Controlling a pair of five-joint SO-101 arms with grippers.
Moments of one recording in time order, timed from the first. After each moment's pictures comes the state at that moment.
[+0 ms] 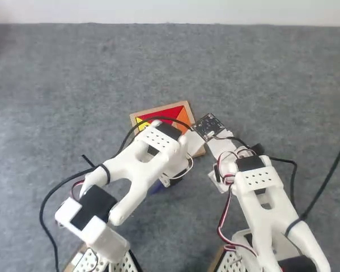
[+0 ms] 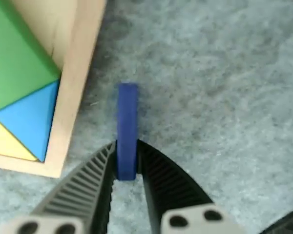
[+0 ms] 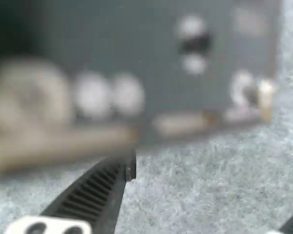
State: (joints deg) left arm 27.8 8.0 29.0 77.2 -14.4; right arm -16.2 -31.5 61.8 52.0 24.5
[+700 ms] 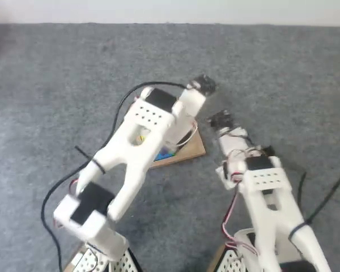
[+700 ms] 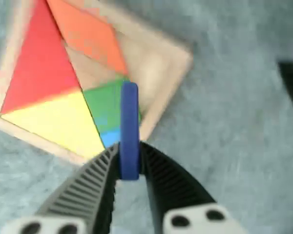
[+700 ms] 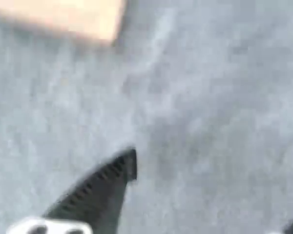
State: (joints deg) left arm 23.6 10.6 2.9 84.8 -6.5; right arm -12.7 -33.2 61.9 51.3 22.4
